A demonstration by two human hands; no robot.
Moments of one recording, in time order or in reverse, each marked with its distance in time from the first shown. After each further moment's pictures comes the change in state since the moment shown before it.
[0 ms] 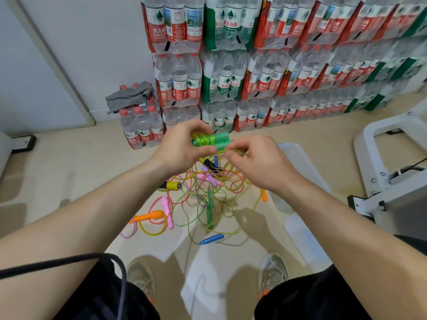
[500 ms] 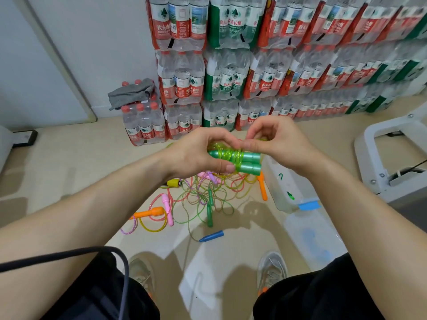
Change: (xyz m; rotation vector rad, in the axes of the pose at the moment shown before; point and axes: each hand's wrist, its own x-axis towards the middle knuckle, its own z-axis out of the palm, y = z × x) left_hand -0.018 0.032 -0.011 -0.316 -0.428 0.042; right_hand 0.019 0.029 -0.030 0.558 -0.121 -0.100
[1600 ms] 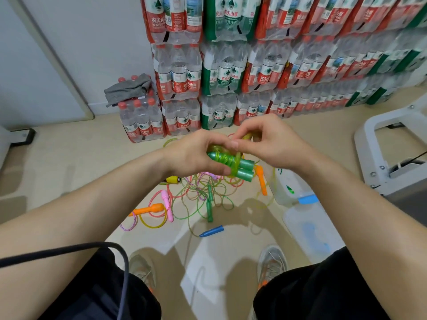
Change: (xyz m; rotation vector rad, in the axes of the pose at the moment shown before) left_hand 0.007 -0.015 0.005 0.213 -0.094 -0.005; right_hand -0.005 -0.014 0.013 -0.363 -0.061 -0.069
